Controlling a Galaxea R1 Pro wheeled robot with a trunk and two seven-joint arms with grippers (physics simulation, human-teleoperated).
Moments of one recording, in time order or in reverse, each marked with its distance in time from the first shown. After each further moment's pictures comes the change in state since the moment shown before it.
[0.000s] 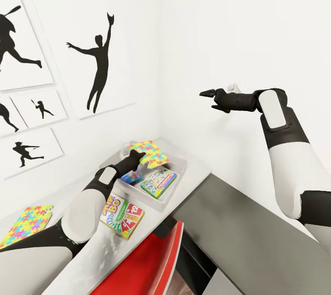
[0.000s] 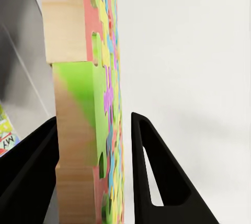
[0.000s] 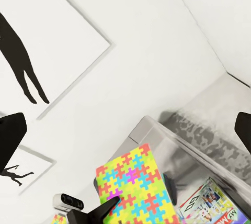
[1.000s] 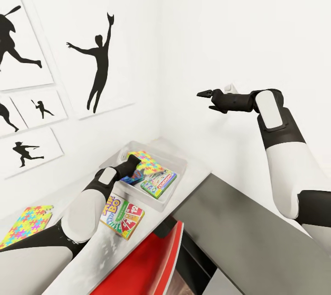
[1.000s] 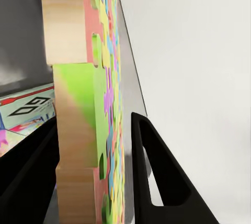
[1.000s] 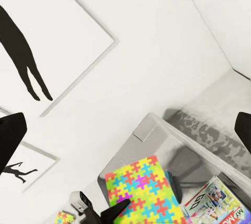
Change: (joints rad) left arm 0.000 -0.002 0.012 0.001 0.001 -0.047 0.248; right arm 0.000 0.018 0.000 0.006 0.002 0.000 -0.001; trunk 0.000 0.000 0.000
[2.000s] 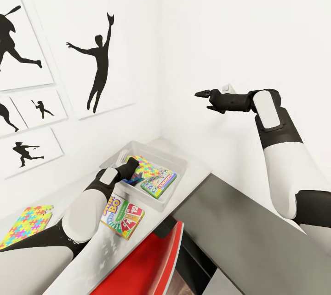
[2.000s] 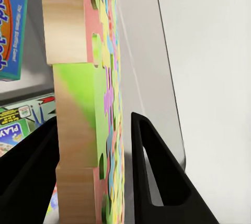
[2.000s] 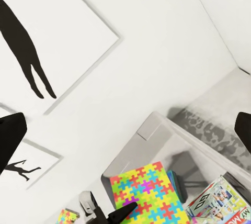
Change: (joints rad) left arm -0.002 -0.006 -0.001 0.008 -0.001 -0.031 0.121; right arm 0.000 0.015 0.000 0.000 0.001 0.000 0.000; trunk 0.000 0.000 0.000
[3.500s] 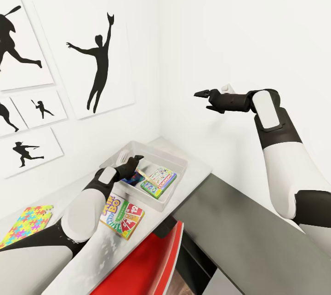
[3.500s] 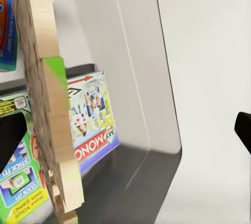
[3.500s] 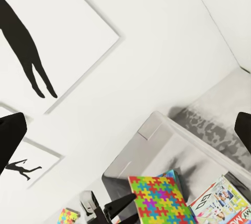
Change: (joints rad) left arm -0.003 0.007 0.000 -0.007 0.001 0.056 -0.011; right arm 0.000 0.004 0.001 0.000 0.000 0.000 0.000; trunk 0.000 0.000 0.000
